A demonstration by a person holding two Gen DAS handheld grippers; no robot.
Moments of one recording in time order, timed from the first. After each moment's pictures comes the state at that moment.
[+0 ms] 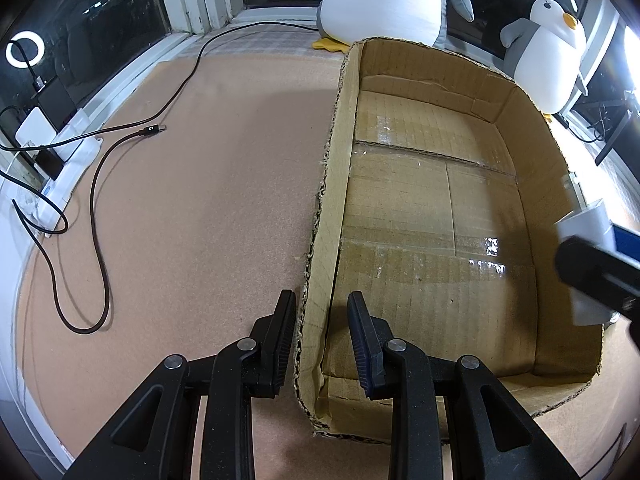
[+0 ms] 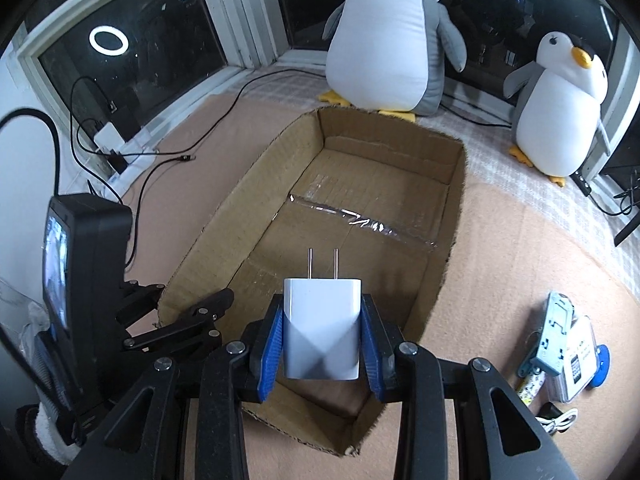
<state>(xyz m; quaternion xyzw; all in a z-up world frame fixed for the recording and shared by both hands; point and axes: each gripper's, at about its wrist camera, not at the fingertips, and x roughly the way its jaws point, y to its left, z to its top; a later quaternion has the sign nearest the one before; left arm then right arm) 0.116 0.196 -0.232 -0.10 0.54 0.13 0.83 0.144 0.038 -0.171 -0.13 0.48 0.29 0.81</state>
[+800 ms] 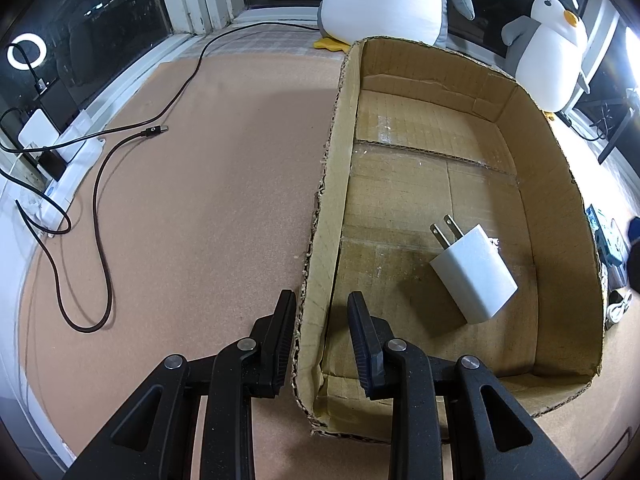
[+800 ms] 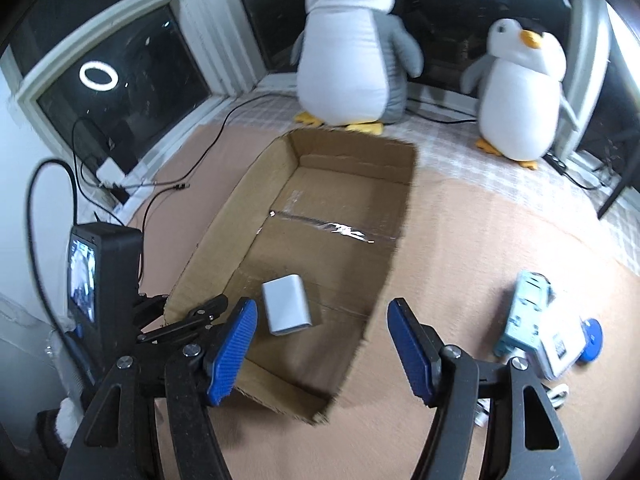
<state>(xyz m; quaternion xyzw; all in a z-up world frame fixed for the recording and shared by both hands) 0.116 0.194 -0.231 -0.09 0.54 0.14 0.82 0.140 -0.019 -0.139 -0.07 0.47 0.27 0.84</state>
